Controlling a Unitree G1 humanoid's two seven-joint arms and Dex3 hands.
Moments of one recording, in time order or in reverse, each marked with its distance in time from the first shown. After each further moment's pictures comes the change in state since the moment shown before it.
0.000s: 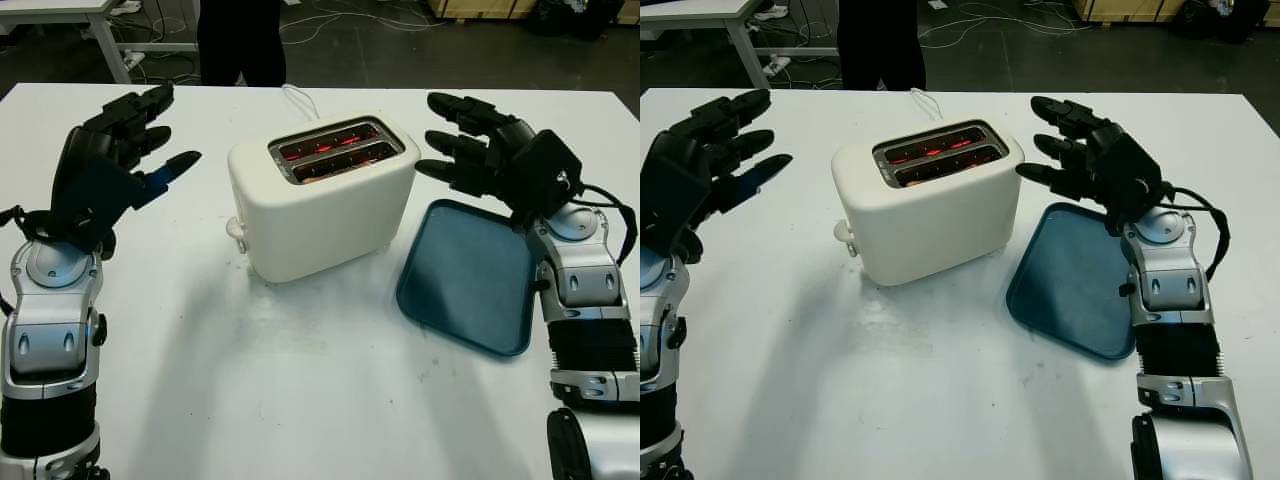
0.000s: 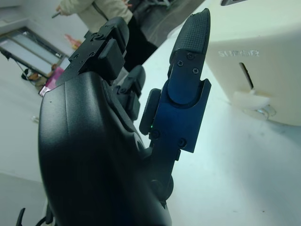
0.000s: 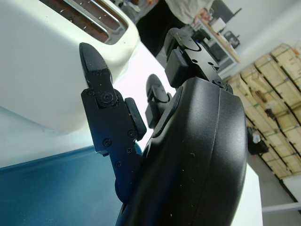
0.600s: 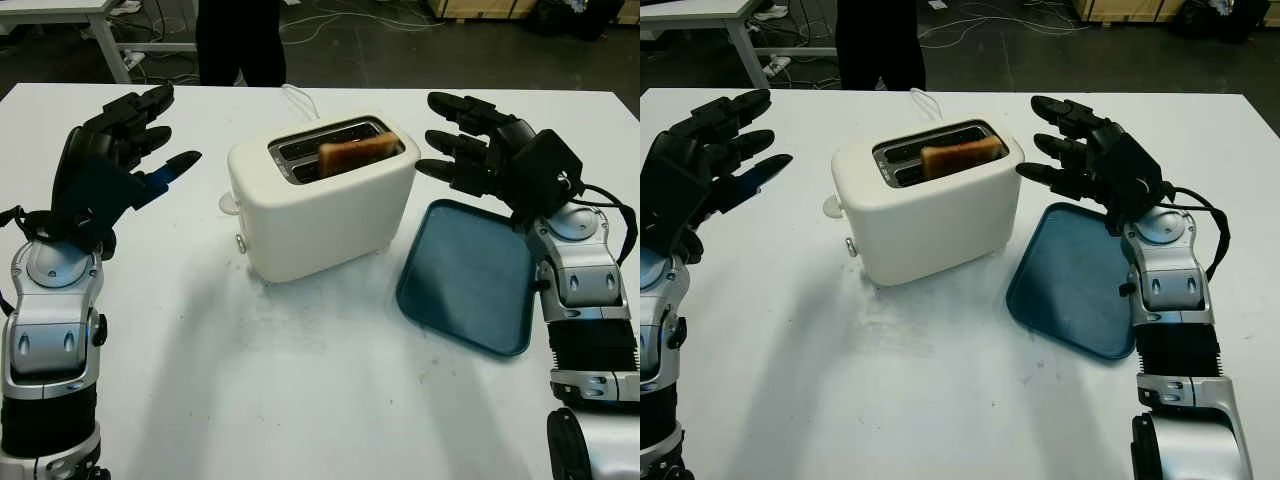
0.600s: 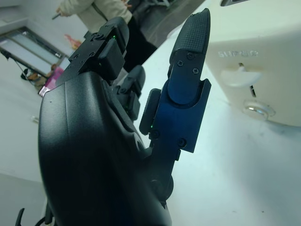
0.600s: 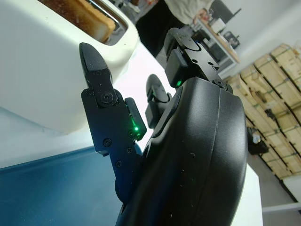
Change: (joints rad) left arm 0.000 -0.001 0.001 0.000 -0.002 0.000 0.000; right arm 0.000 0.000 0.000 -0.002 0.000 0.000 0.000
